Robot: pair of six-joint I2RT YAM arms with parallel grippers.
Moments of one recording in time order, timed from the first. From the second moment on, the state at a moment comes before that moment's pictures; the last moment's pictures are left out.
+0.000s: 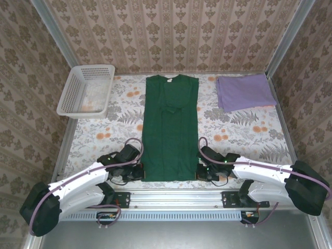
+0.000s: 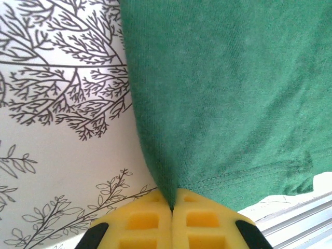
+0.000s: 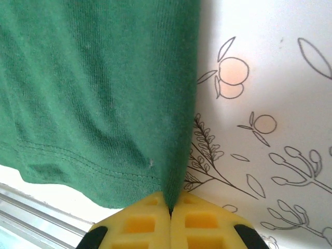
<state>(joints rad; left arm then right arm) -0.79 0.92 0.36 -0.65 0.28 -0.82 0.88 1.13 0.43 -0.49 -0.20 1.00</state>
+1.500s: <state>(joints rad) -0.31 1.63 1.05 -0.46 0.44 -0.67 0.38 1.51 0.98 -0.45 -0.18 0.86</state>
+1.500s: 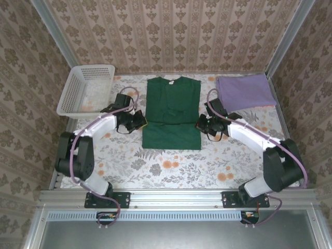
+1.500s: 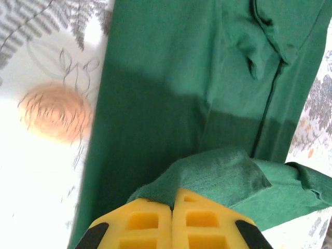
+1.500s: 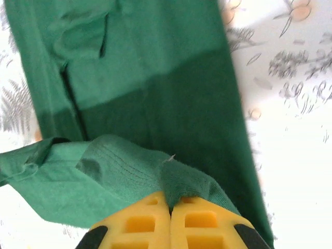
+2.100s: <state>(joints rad) -0.25 1.88 1.29 -0.44 0.49 -0.66 0.27 1.83 1.23 -0.44 -0.28 0.85</state>
